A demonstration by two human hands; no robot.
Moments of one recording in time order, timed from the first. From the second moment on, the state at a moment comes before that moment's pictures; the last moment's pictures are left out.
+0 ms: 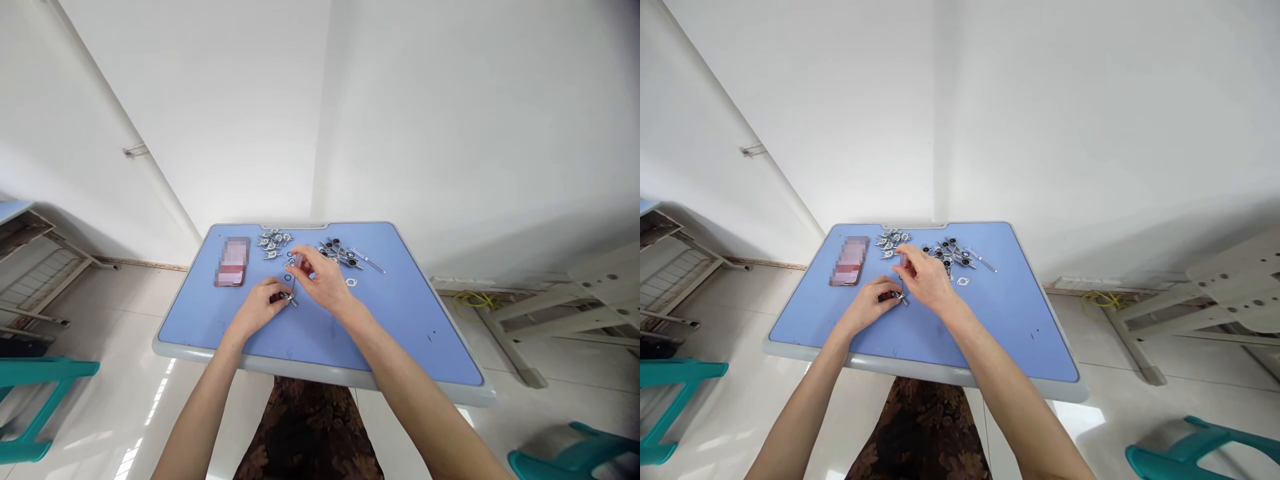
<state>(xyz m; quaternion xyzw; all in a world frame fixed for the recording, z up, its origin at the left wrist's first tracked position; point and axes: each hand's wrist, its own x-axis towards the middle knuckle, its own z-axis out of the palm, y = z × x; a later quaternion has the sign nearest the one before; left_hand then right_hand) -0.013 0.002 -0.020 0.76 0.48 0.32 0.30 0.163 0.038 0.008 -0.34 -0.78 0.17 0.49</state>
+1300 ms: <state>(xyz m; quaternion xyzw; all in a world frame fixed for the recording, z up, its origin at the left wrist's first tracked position) -0.008 0.001 -0.020 0.80 0.48 0.27 0.23 0.169 0.037 0.018 -0.31 -0.79 0.25 0.47</state>
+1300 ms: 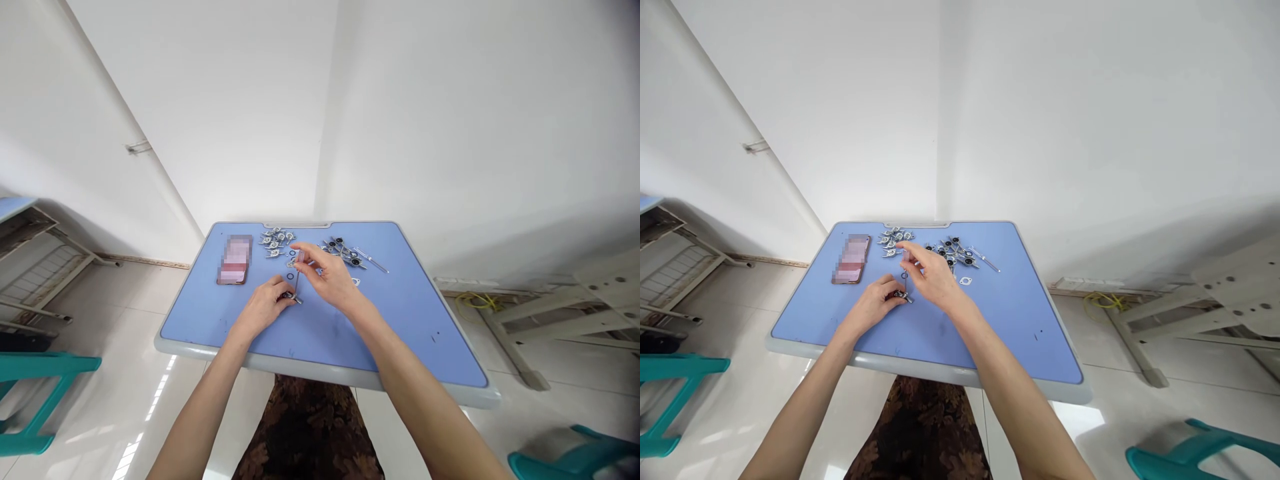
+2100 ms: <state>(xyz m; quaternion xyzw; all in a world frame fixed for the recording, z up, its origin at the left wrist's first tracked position) -0.006 0.000 -0.019 0.79 0.49 0.28 0.24 0.160 0.035 0.014 -0.34 -0.80 0.12 0.48</state>
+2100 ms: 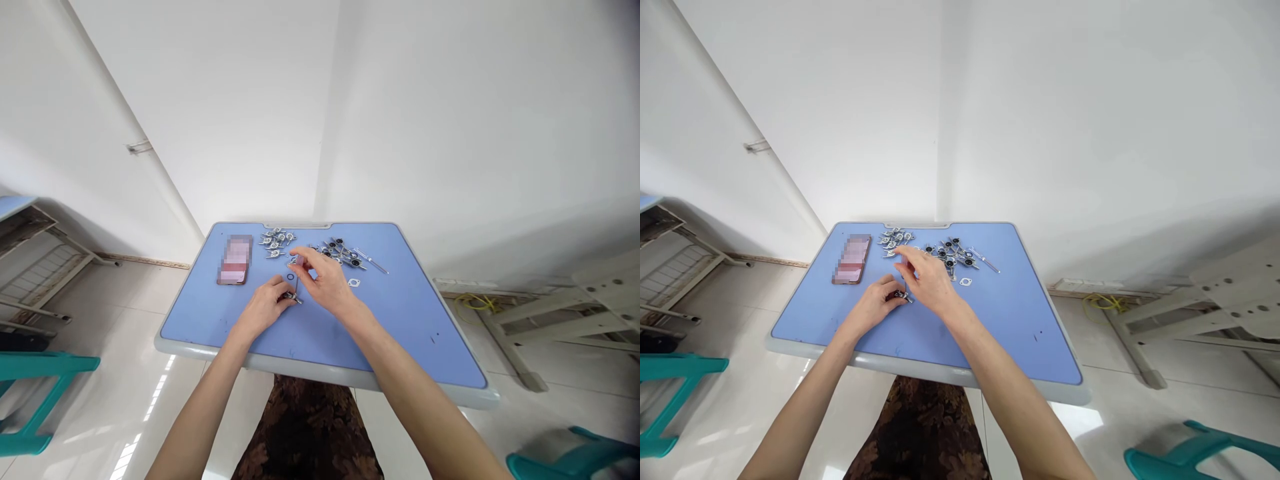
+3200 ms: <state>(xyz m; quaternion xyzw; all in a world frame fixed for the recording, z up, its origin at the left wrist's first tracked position) -0.006 0.000 -0.021 0.78 0.49 0.29 0.25 0.158 0.036 0.017 -0.34 -0.78 0.12 0.51</state>
